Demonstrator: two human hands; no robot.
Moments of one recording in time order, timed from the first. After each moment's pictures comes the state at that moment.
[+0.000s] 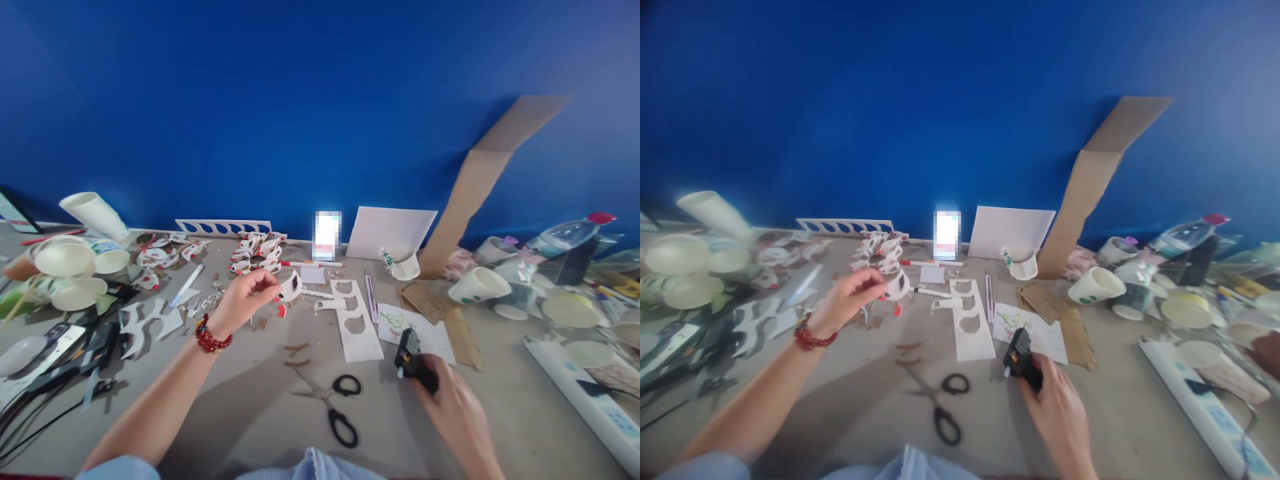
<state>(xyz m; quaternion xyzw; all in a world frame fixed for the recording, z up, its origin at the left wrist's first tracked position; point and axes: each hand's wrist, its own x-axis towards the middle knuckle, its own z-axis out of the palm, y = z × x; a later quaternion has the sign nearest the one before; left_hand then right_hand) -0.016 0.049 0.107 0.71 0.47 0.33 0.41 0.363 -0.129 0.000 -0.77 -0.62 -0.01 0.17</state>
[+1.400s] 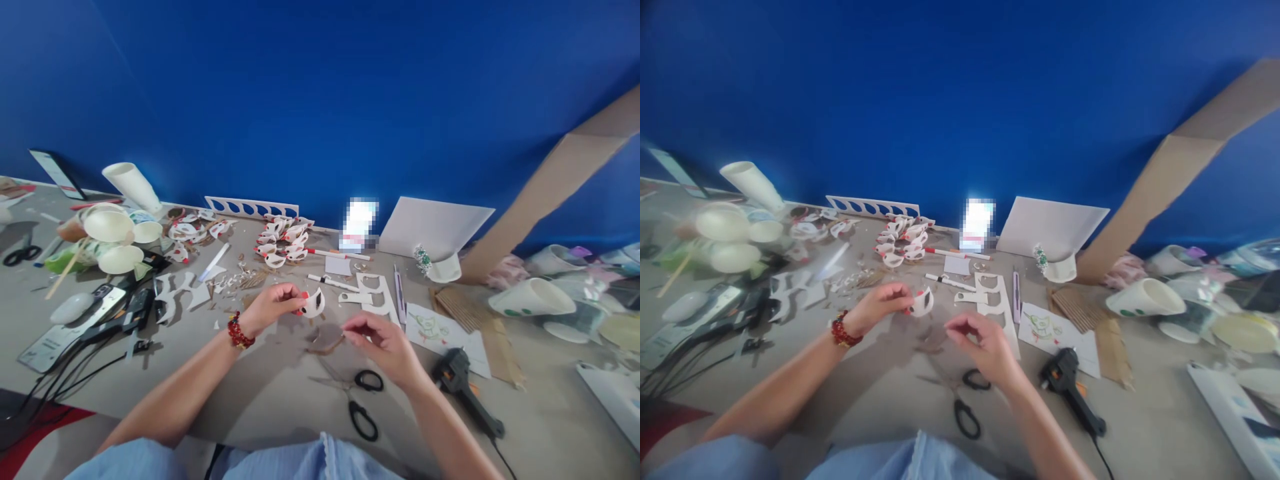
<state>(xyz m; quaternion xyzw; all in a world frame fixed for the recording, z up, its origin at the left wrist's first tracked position) -0.029 0.035 0.041 0.55 0.44 0.31 0.64 0.220 -0.029 0.061 -0.50 -0.66 0.44 0.35</state>
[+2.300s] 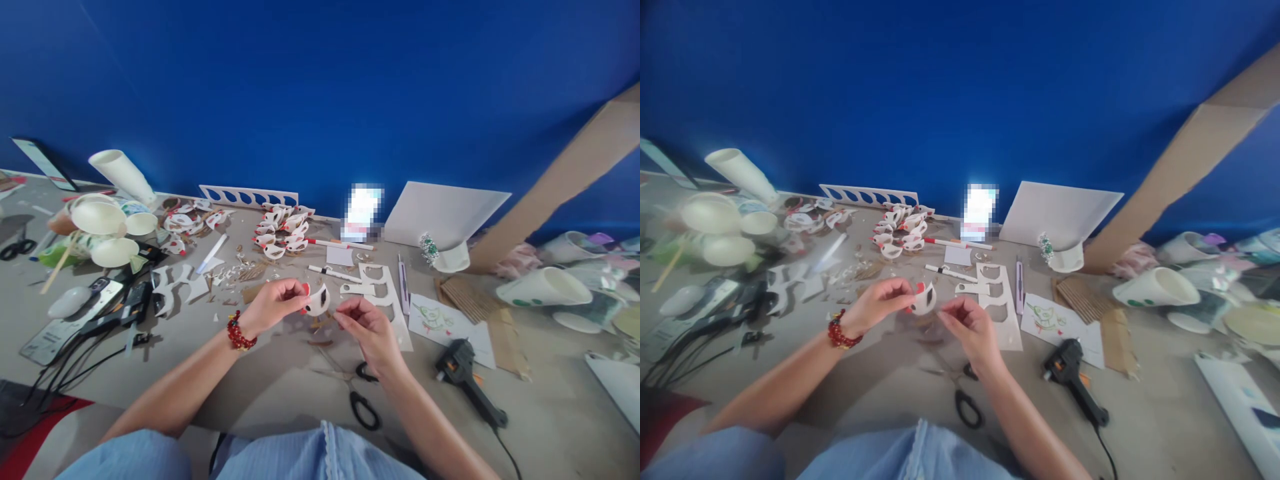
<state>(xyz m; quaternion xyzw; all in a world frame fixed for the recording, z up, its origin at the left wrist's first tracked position) -0.021 0.025 0.055 0.60 0.46 0.29 0.60 0.191 -0.025 0.031 -0.52 -0.44 0.56 0.48</state>
